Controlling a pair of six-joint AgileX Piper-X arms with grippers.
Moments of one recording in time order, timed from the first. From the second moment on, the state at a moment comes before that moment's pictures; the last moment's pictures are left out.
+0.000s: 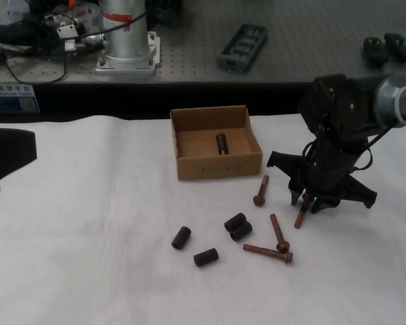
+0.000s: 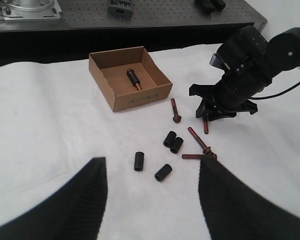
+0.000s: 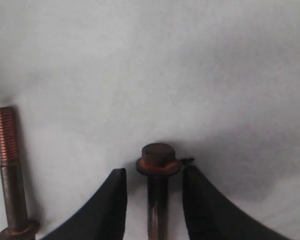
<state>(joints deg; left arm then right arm) -21.7 36.2 -50.4 37.3 10.0 -10.4 25.0 117.9 -81.1 44.4 2.2 44.2</state>
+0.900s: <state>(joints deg) -21.7 36.2 -50.4 36.2 10.0 -10.4 24.8 116.8 -81.3 47.4 -1.9 35.5</state>
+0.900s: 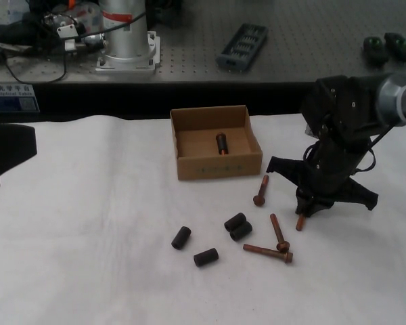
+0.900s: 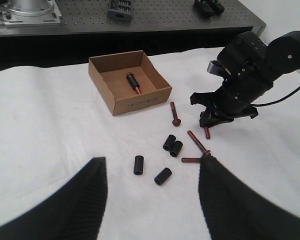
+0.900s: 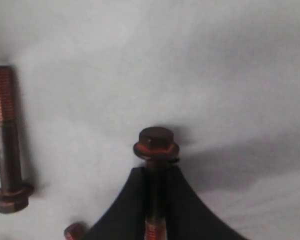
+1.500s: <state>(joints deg) -21.7 55.1 -50.4 32.0 13.2 -10.4 24.8 83.1 -63.3 53.4 -4.4 14.0</state>
